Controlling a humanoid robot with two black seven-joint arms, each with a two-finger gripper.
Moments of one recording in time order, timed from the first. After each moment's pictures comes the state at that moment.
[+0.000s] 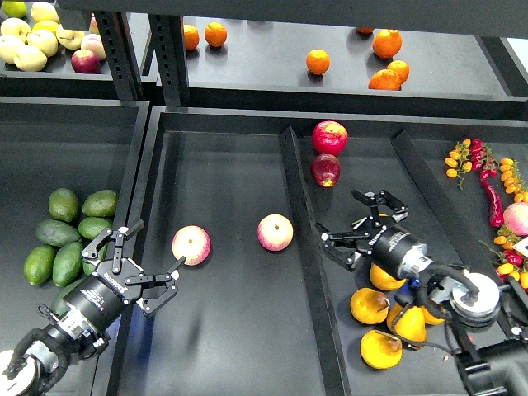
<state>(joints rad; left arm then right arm) 0.15 0.00 -1.44 -1.22 0.01 -0.49 0.49 0.17 -0.03 1.36 1.21 0.03 0.02 -0.49</state>
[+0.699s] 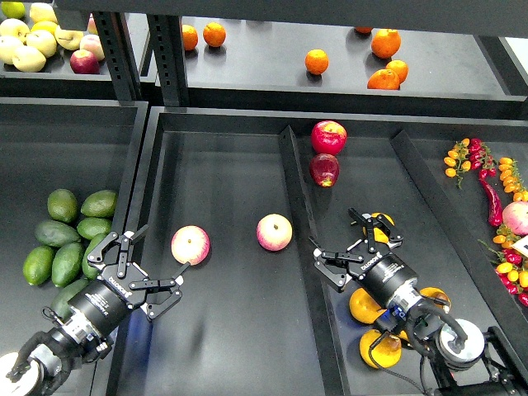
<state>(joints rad) 0.16 0.00 -1.41 -1.21 0.01 -0.49 0.49 0.02 0.02 1.41 1.11 0.04 0.43 -0.49</state>
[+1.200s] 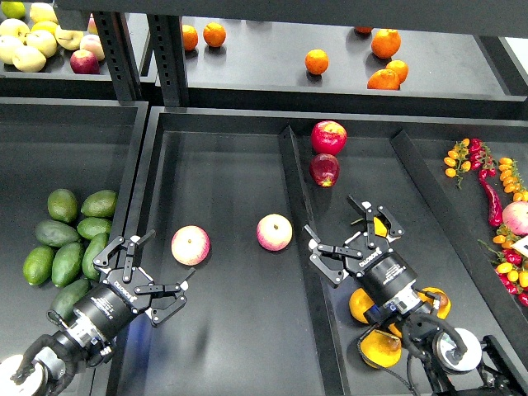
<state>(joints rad) 0.16 0.00 -1.39 -1.24 0.01 -0.49 0.49 0.02 0.02 1.37 1.27 0.25 0.50 -0.49</state>
